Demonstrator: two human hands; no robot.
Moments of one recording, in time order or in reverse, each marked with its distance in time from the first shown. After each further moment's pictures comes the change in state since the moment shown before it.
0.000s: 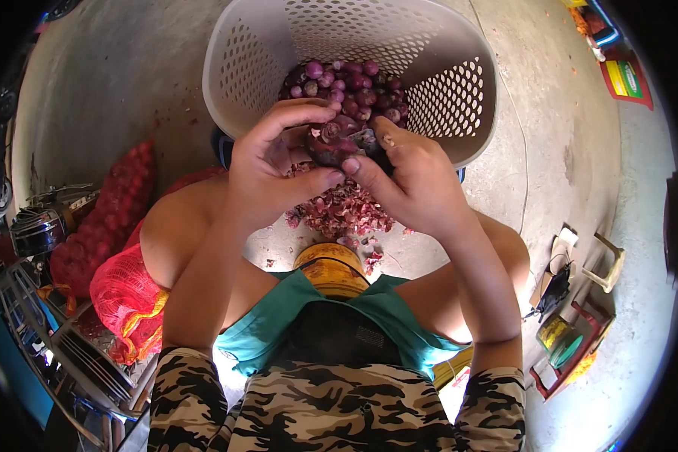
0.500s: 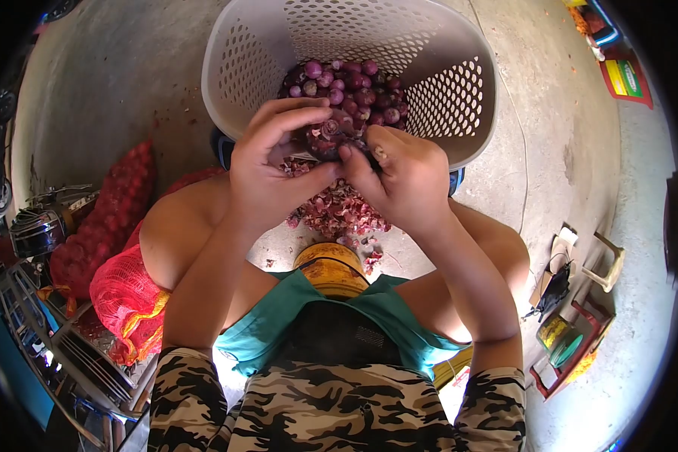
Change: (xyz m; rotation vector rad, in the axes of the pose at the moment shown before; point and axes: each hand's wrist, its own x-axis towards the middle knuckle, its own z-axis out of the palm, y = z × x) left_hand 0.001 0.001 0.009 0.289 0.113 0.106; right_hand -0.001 -0.003 0.019 -0.167 0.222 -0.065
